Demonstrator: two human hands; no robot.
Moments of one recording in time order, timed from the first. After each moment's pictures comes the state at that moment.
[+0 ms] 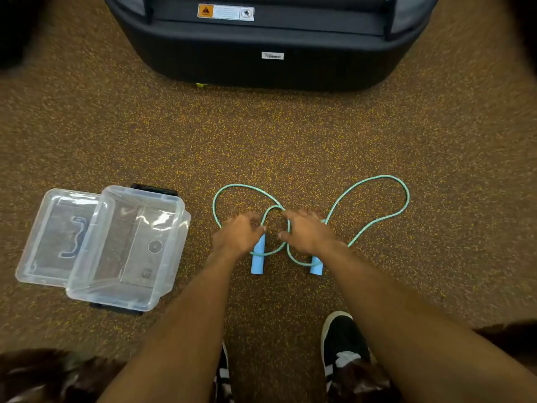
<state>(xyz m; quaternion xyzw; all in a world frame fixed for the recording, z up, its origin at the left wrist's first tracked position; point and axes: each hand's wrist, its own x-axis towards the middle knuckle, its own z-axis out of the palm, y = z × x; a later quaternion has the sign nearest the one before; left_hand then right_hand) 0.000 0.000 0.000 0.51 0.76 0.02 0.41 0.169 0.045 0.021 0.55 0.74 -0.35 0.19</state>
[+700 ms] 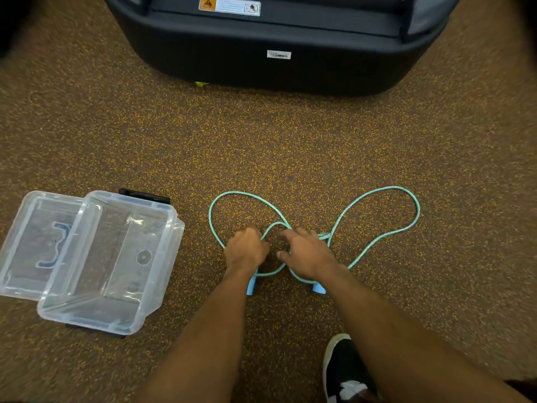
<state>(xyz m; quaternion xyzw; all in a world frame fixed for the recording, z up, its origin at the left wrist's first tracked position) 0.026 0.012 -0.053 0.46 0.81 -0.01 0.35 0.168 0.041 -0.014 0.54 0.74 -0.34 0.21</state>
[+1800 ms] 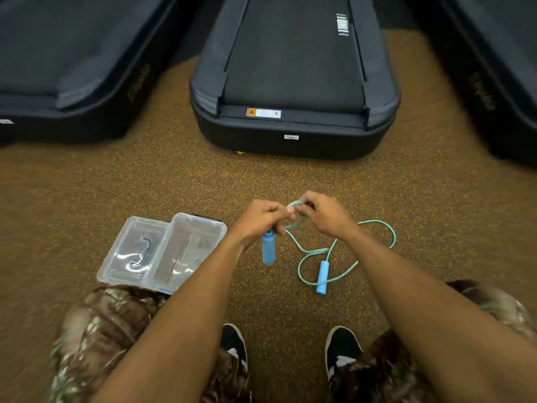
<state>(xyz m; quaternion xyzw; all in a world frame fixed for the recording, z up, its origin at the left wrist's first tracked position) -0.015 -0.034 0.214 0.46 0.59 0.35 0.57 0.164 0.037 0.212 0.53 0.78 -0.32 -0.06</state>
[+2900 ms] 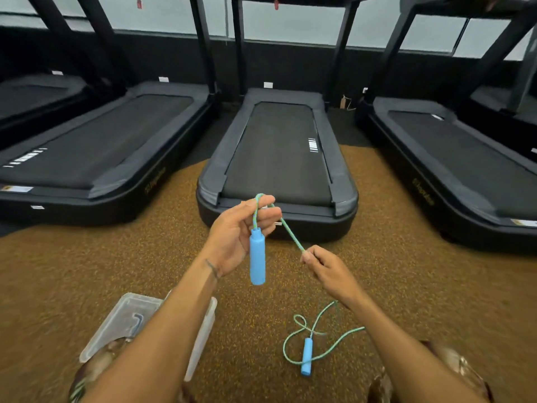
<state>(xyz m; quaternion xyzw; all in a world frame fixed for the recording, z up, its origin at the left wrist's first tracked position) -0.005 -0.067 0.419 0.31 0.35 0.62 0.63 0.214 -0.015 0.322 0.45 0.73 -0.41 -0.31</state>
